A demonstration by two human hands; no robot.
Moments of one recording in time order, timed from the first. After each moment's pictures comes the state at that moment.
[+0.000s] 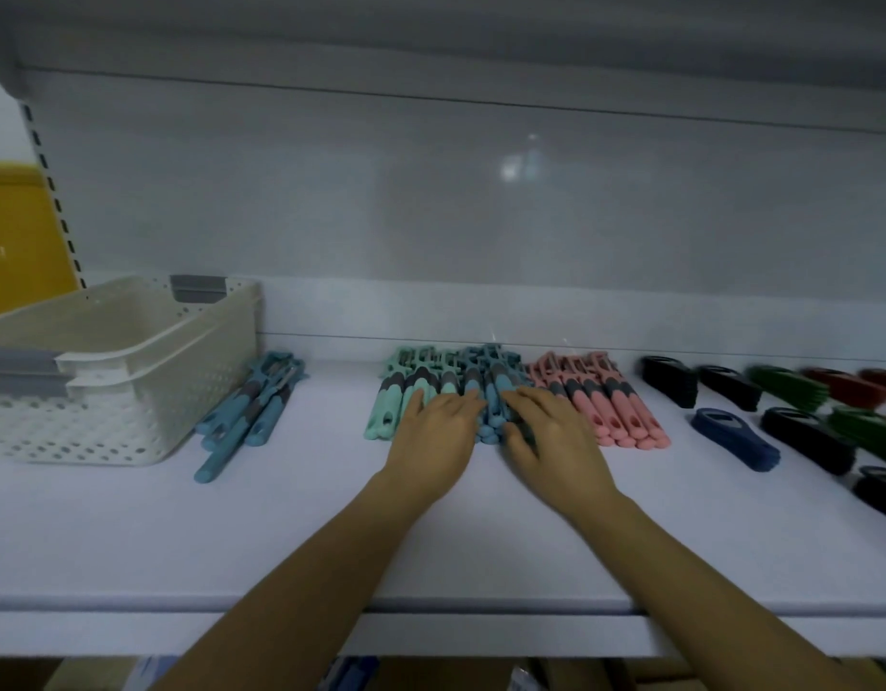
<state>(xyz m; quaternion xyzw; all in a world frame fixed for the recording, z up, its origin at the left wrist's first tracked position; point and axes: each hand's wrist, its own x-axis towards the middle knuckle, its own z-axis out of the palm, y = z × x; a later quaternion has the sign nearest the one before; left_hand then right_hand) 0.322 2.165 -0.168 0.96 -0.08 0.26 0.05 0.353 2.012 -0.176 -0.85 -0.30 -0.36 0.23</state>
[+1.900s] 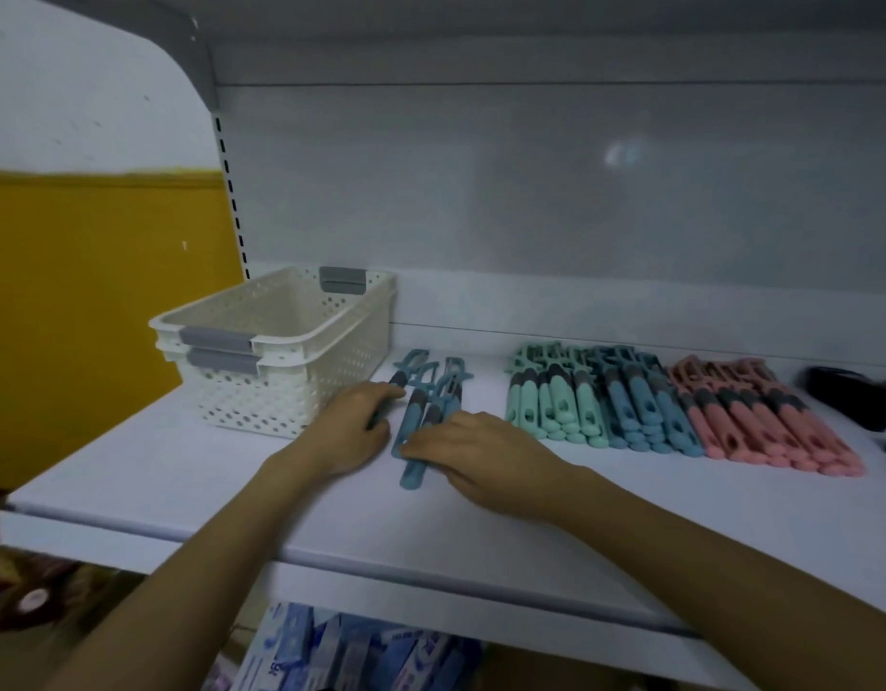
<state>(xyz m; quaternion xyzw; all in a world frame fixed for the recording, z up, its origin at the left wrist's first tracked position) 0.227 2.353 -0.139 0.97 0.07 0.14 0.18 0.299 2.173 -0.152 -0.71 -0.67 -0.20 0.09</state>
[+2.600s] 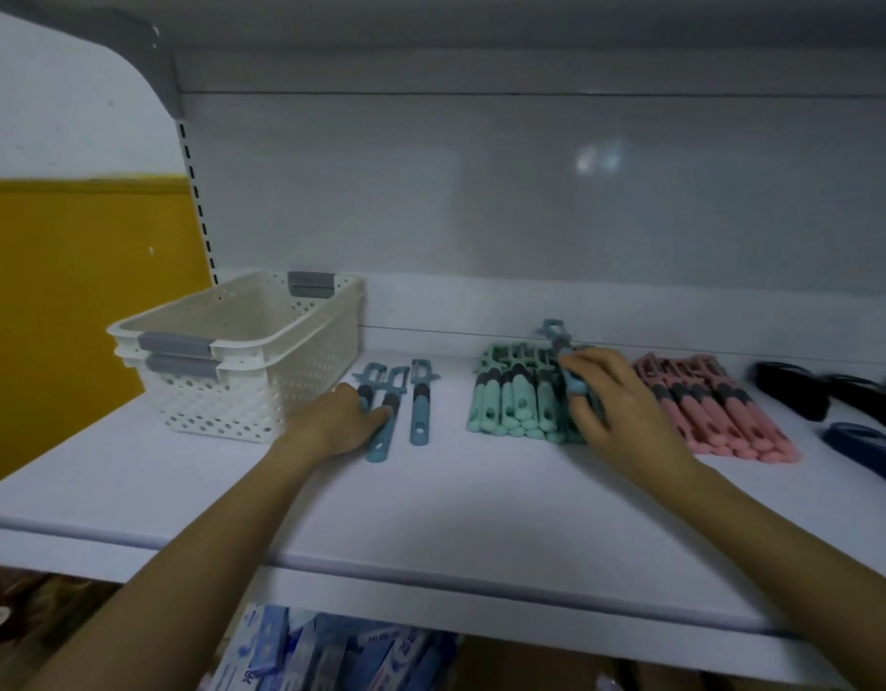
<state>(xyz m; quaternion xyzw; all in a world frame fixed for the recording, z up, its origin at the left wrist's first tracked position) 0.251 2.324 -0.129 0.95 0.26 0.06 0.16 0.328 2.054 -0.131 -0.84 -0.37 -0.26 0.30</state>
